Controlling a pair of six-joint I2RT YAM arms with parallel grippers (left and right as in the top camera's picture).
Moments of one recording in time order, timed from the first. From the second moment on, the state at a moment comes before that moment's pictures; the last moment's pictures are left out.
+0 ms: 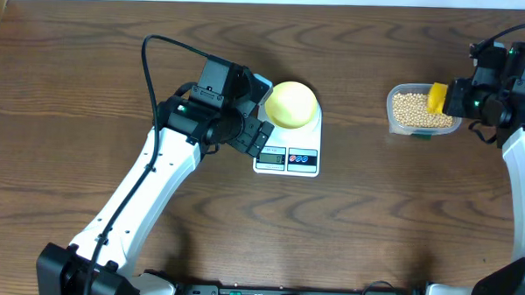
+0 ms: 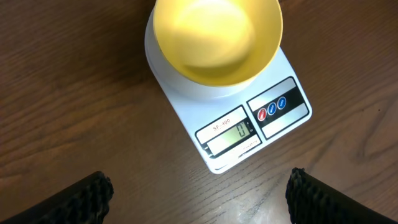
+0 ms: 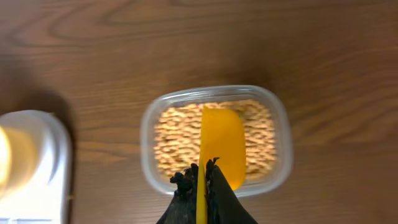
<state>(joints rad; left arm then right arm) -0.38 1.51 1.28 -0.85 0.17 0.15 -0.20 1.52 1.31 -0.70 -0.21 -0.04</state>
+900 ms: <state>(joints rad) -0.38 1.51 1.28 -0.85 0.17 0.15 -0.19 1.70 1.32 -0.68 -0.14 -0.09</state>
